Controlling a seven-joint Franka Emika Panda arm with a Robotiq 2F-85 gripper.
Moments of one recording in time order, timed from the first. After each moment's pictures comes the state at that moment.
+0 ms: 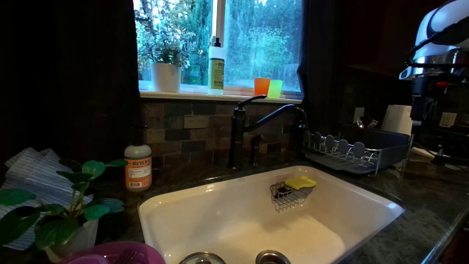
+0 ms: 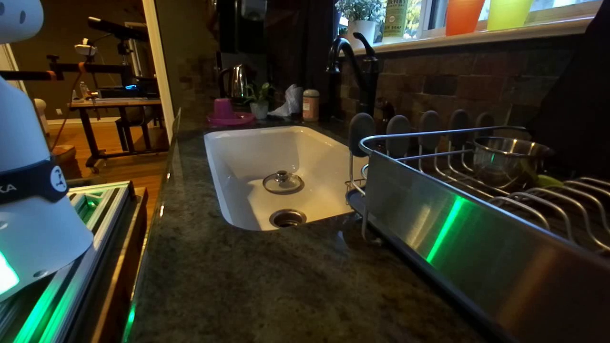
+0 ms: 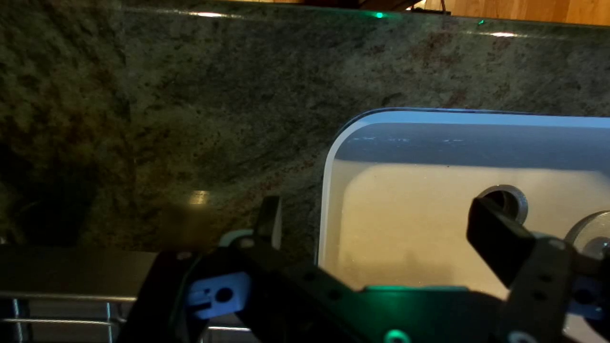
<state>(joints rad) -0.18 -0.68 -0.31 -2.65 -0.20 1.91 -0.38</state>
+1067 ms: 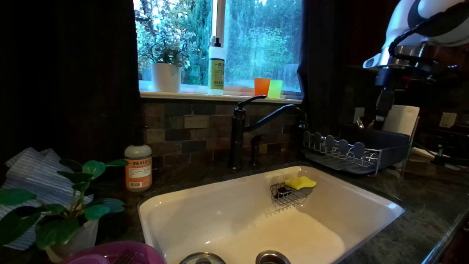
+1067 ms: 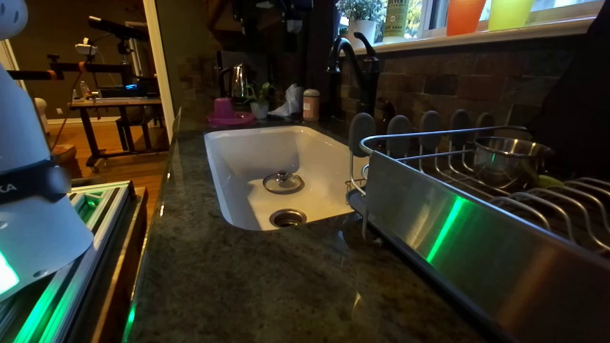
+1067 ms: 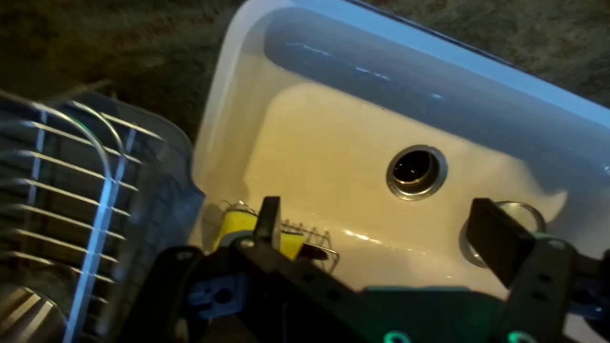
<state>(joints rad) 0.04 -0.69 -0.14 -2.68 -0.06 2.07 -0.41</state>
